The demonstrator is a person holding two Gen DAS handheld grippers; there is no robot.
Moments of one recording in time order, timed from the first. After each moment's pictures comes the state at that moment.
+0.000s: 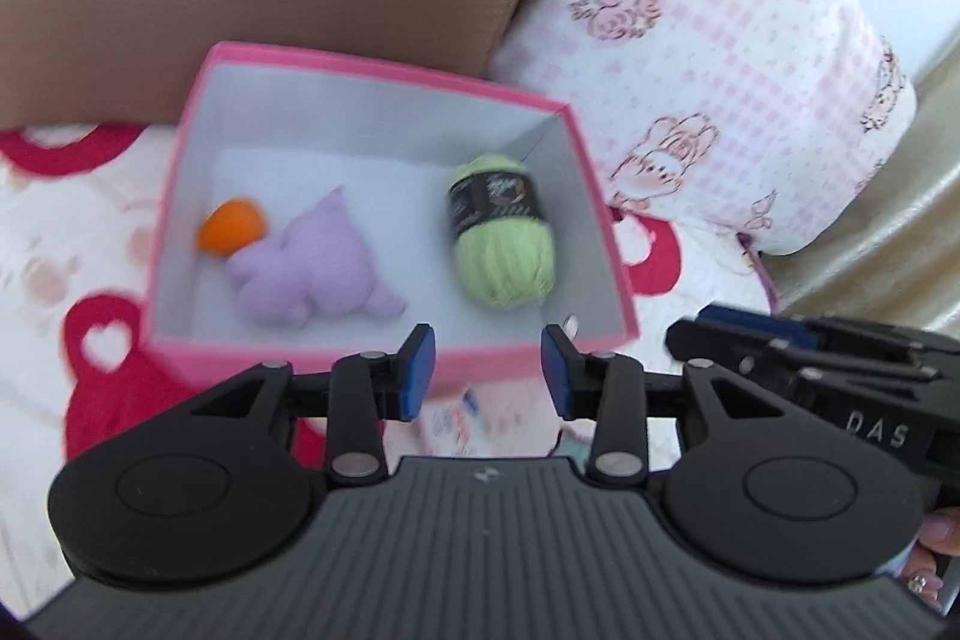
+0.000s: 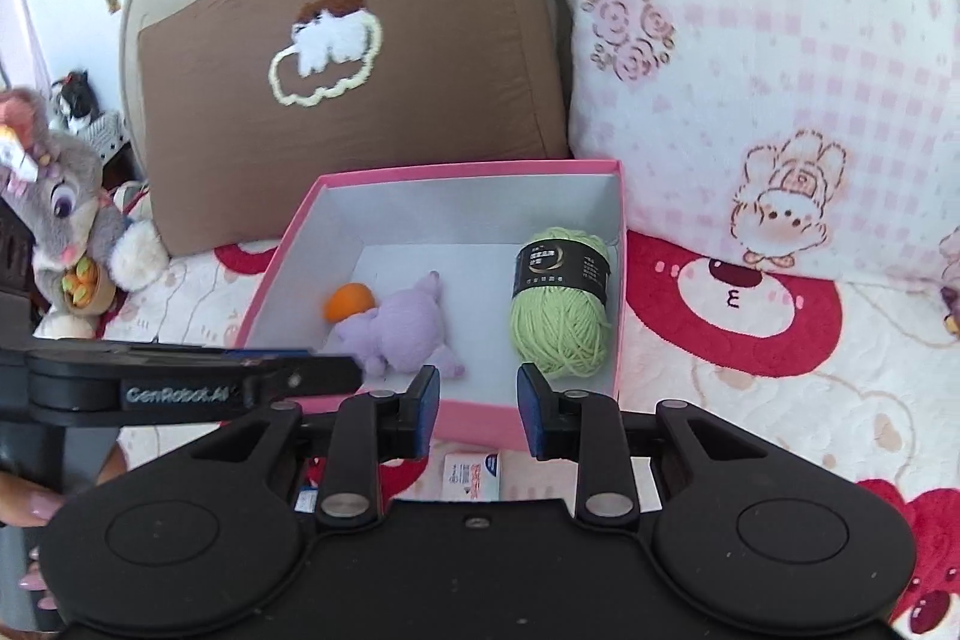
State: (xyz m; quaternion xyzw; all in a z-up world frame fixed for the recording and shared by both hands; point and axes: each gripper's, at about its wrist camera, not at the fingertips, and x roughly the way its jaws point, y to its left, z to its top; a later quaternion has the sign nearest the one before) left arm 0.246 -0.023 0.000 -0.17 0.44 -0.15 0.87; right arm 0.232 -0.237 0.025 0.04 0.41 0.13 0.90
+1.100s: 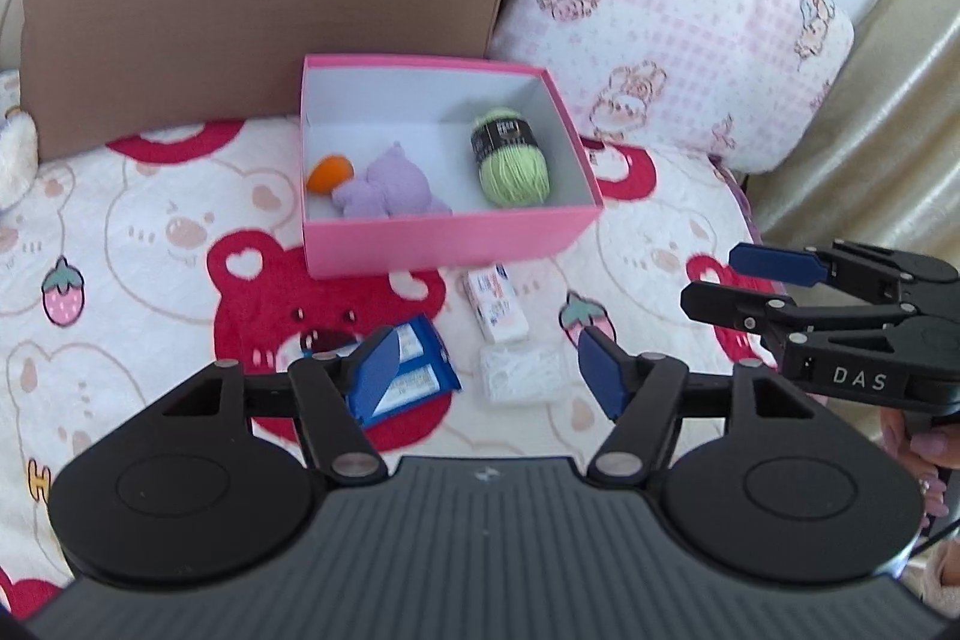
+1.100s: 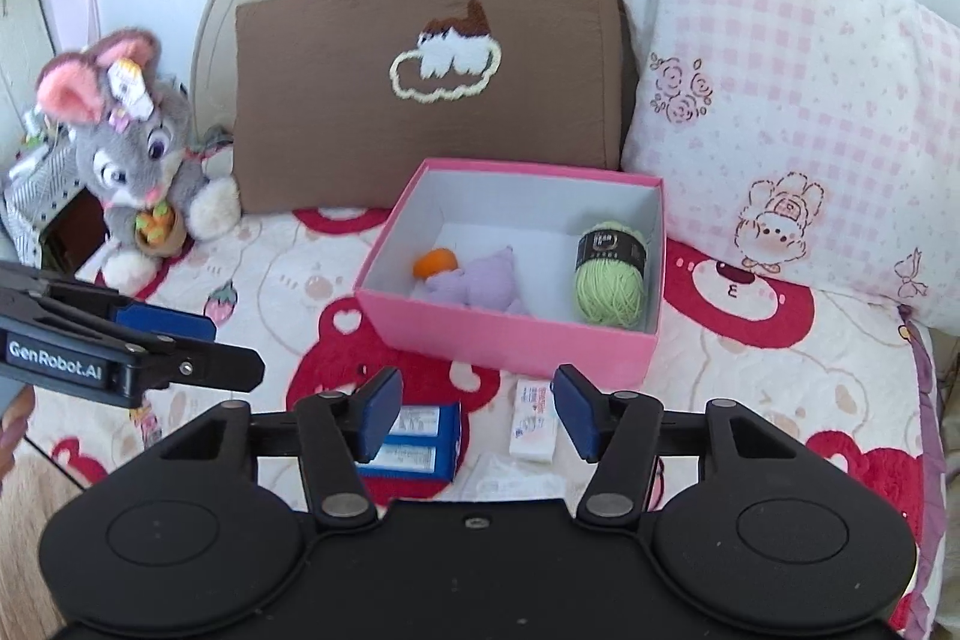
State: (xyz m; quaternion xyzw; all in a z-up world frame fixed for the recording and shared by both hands) left arm 0.106 0.028 0.087 -0.09 0.45 -0.16 0.87; right arm 0.106 -0.190 0.084 -0.01 0.39 0.14 0.91
